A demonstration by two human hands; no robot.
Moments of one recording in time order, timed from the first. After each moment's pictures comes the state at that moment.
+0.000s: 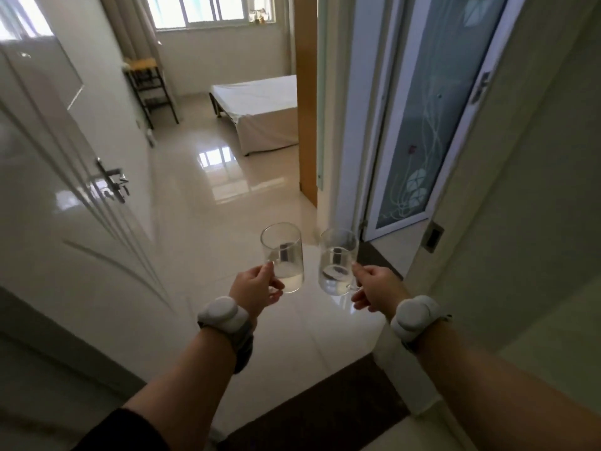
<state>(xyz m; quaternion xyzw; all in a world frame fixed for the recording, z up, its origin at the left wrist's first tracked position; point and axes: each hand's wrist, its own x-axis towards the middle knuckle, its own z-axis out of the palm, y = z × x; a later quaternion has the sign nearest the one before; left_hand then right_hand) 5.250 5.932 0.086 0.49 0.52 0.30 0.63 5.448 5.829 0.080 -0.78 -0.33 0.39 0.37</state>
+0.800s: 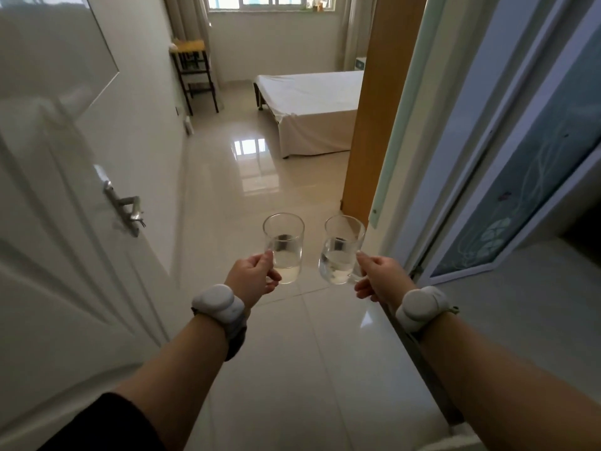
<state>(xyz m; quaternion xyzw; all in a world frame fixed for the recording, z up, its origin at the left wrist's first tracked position) 5.268 6.294 0.074 0.52 0.53 0.36 0.57 5.497 6.224 0.071 -0.75 -0.39 0.40 0.36</state>
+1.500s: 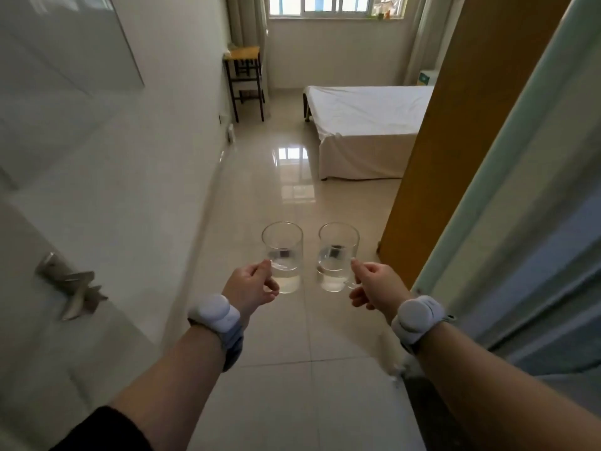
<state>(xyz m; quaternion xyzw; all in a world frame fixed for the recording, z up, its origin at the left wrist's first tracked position) 5.381 6.601 0.060 0.42 0.58 0.44 0.55 5.612 6.574 0.076 -0.69 -0.48 0.45 0.30</state>
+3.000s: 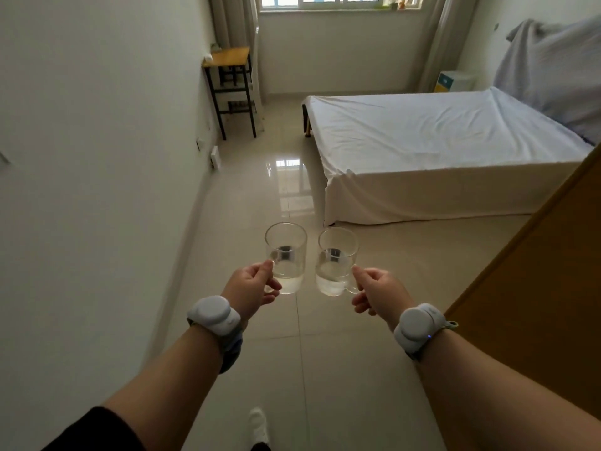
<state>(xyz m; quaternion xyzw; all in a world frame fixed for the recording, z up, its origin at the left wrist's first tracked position) 5.476 7.298 0.053 0.47 0.57 0.40 0.55 5.710 7.259 0.062 -0.69 -0.45 0.46 0.33</state>
